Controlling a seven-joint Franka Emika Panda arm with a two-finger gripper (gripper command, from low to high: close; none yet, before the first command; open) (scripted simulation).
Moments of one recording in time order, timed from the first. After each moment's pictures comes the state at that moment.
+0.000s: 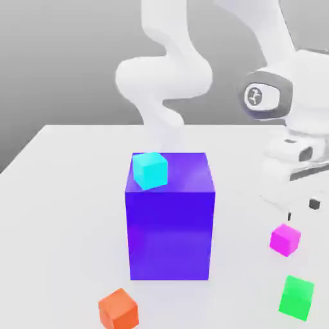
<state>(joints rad) 0.25 0.05 0.47 -2.70 -0.18 2.79 1.01</state>
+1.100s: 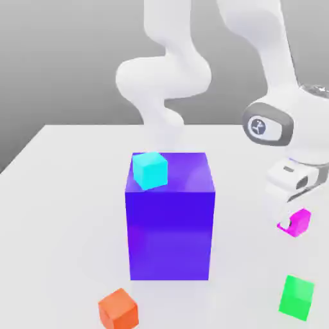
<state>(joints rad) 0.28 0.14 0.39 -2.60 -0.14 2.73 1.13</state>
